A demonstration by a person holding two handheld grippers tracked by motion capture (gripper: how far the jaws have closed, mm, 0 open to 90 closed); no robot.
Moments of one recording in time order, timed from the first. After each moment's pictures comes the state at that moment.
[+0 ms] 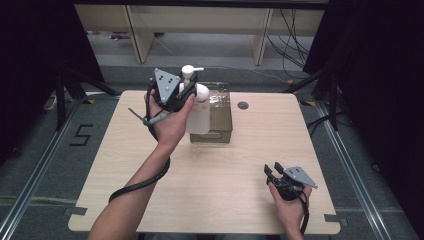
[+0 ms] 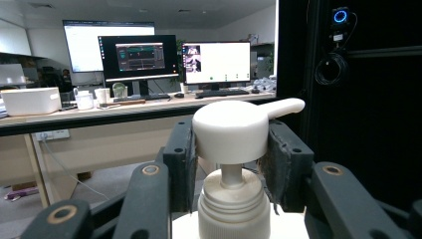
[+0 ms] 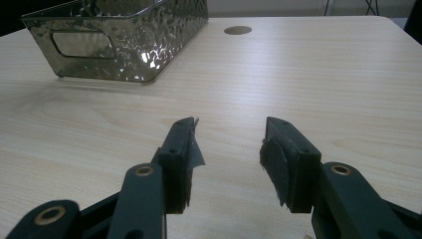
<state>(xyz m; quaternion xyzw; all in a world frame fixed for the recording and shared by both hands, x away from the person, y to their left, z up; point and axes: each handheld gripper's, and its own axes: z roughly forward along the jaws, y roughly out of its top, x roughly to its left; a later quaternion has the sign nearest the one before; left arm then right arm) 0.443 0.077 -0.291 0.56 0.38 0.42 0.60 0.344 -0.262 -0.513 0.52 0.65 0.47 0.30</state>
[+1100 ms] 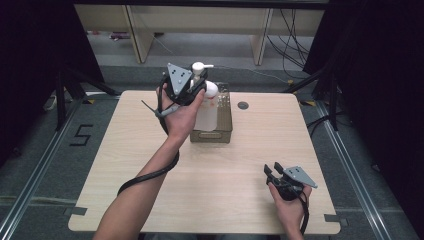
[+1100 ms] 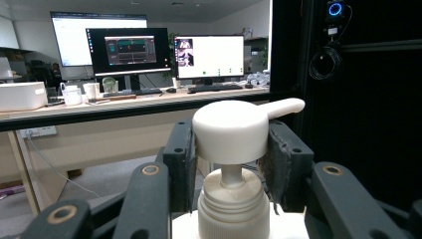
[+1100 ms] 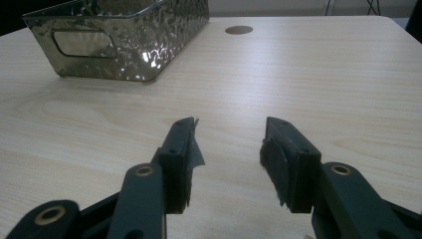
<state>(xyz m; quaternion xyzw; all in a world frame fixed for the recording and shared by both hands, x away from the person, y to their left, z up) 0.465 0.055 -0.294 0.57 0.39 0.40 0.60 0.344 -0.262 -0.513 0.52 0.65 0.47 0.30</state>
